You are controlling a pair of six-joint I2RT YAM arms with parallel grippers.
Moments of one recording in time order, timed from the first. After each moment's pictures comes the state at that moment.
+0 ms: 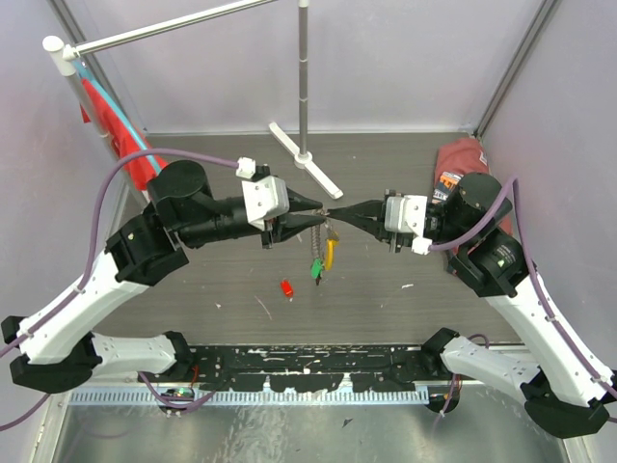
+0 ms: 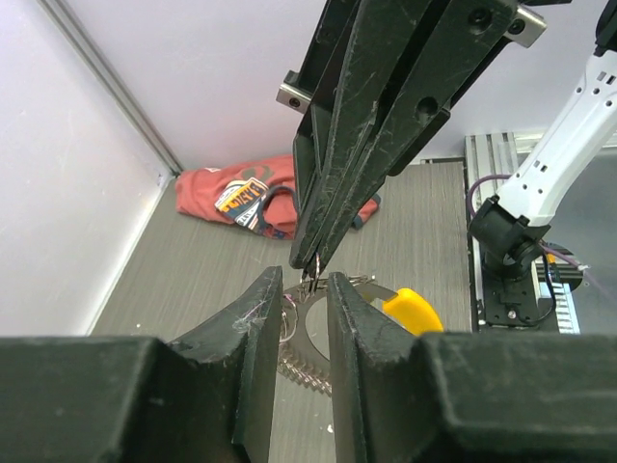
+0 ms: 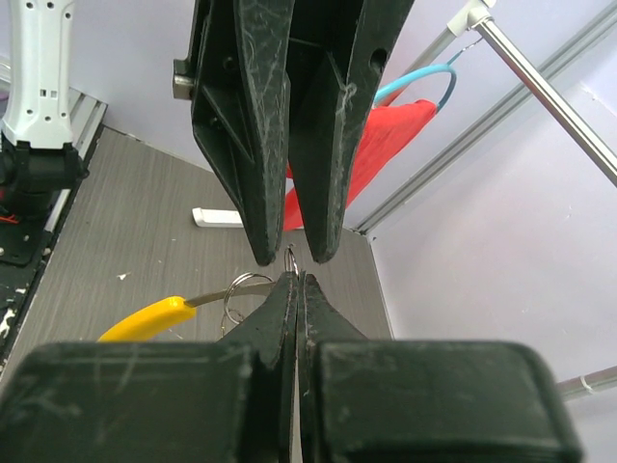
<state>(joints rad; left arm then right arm) -1.03 1.14 1.56 -0.43 0.35 0.29 0.65 0.92 1.31 -0.27 -0.83 -0.56</state>
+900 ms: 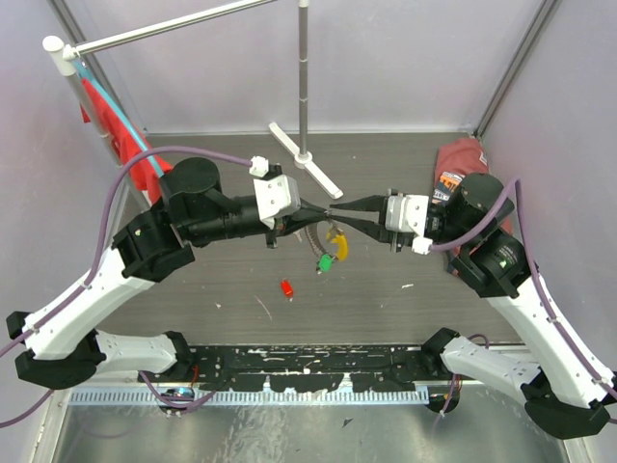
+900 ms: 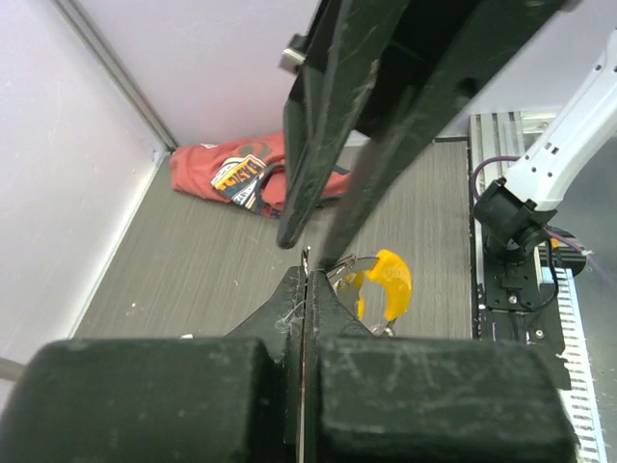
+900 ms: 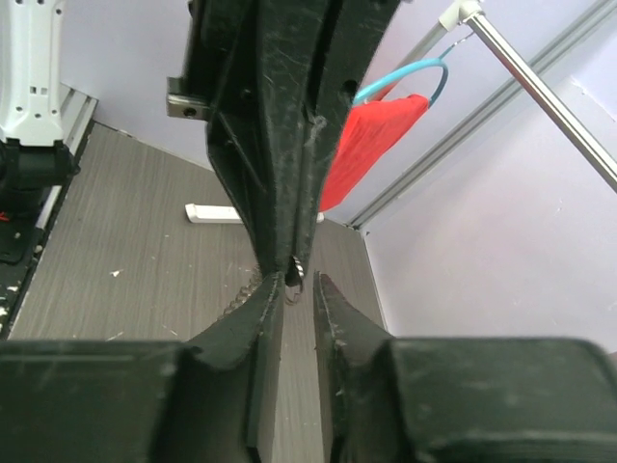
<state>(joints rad) -1.03 1.18 1.59 -0.48 0.33 0.30 0.65 0.91 1.31 -0.28 -0.81 -0.57</state>
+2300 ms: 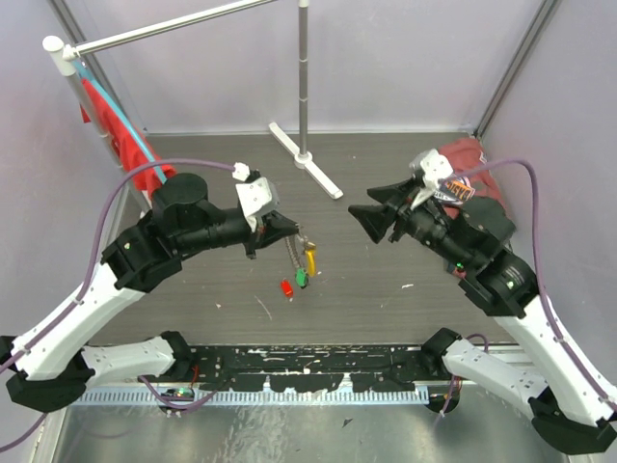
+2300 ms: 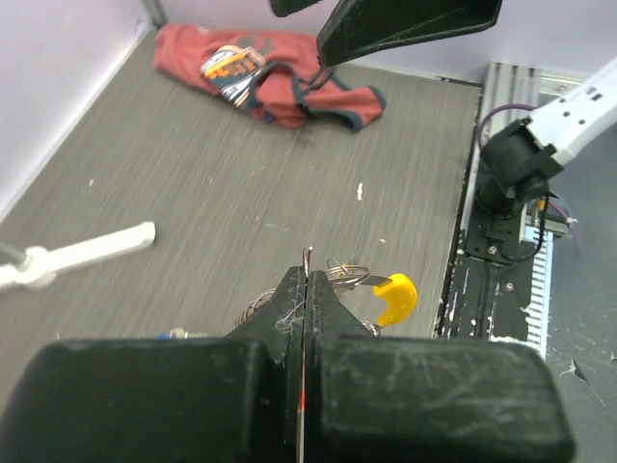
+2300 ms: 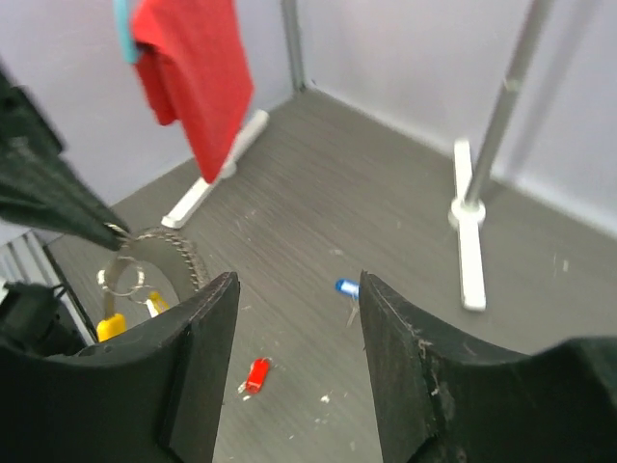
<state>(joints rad) -0.93 1.05 1.39 -0.54 0.34 0.17 0.65 0.79 1.17 -0.35 -0.22 0.05</state>
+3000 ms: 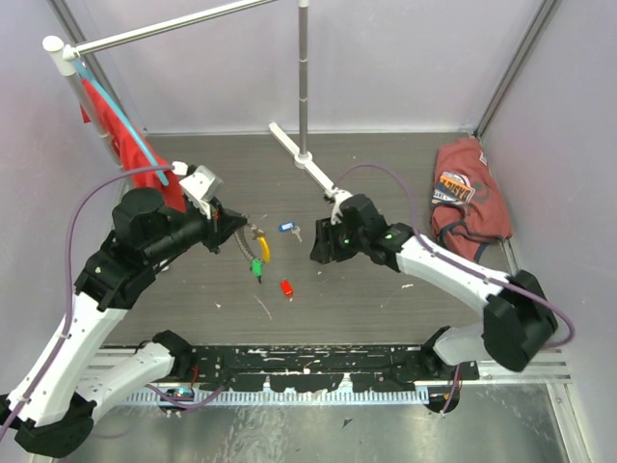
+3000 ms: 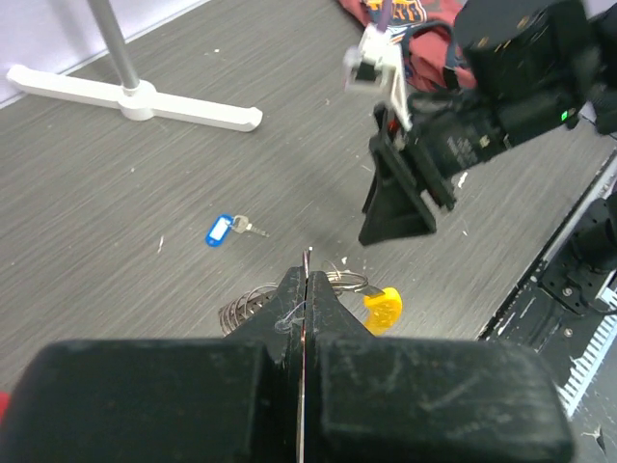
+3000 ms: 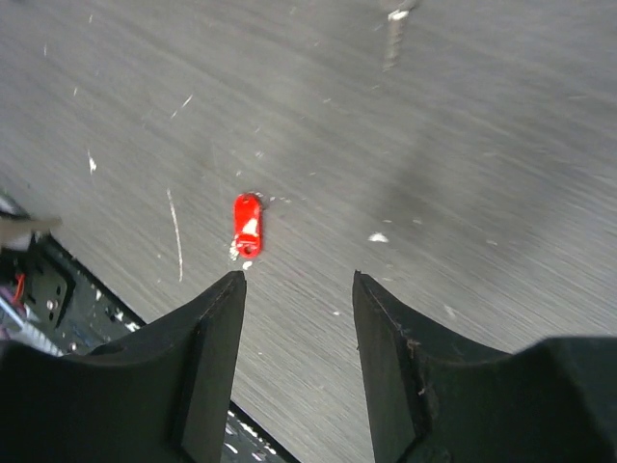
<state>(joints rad) -0.58 0.84 1.16 -0.58 0.27 -0.02 0.68 1.30 0.93 -0.34 -0.16 0.42</state>
